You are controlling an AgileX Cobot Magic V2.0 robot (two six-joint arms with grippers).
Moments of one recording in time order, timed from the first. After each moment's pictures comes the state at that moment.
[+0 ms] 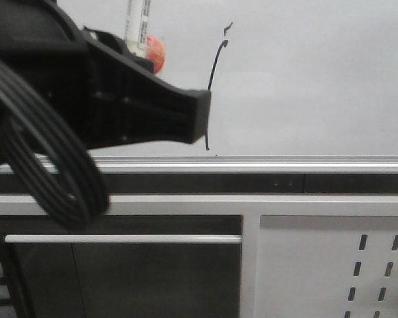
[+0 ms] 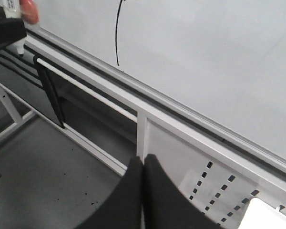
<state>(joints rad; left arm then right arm) -1.41 1.50 -0.52 -1.15 -1.15 0.63 0.42 0.44 -0.55 0.16 0.68 -0.25</state>
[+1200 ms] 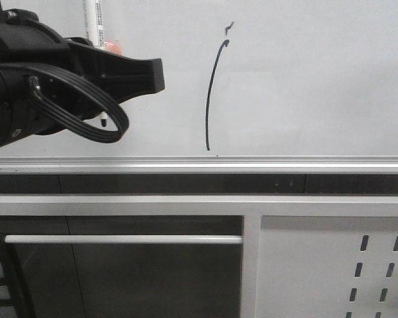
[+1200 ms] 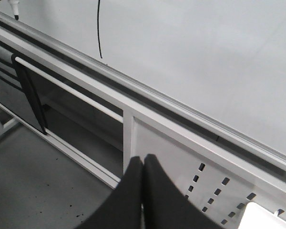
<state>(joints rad) -1.14 1.56 -0.52 -1.00 -1.15 0.34 0.42 0.41 -0.38 0.13 0.48 -0.24</state>
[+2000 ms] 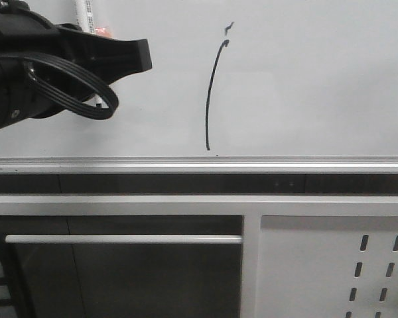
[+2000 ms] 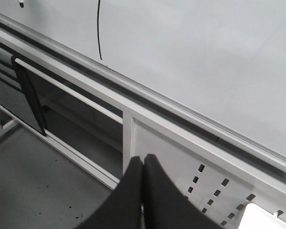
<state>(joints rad) -1.05 1.56 -0.52 -0.90 -1.15 0.26 0.42 0.41 -0.38 0.13 0.48 -0.24</state>
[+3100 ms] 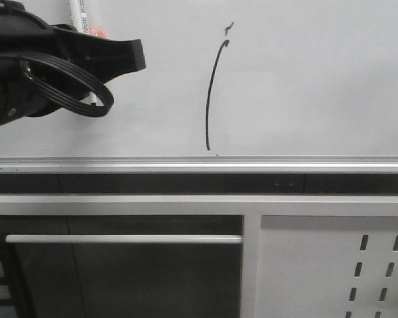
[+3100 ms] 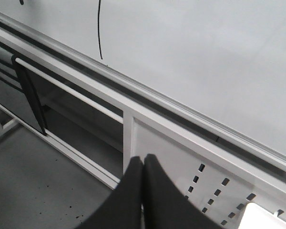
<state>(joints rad) -1.02 1.56 -0.52 -0.89 -1.15 0.26 0.42 0.41 -0.38 0.13 0.48 -0.24</state>
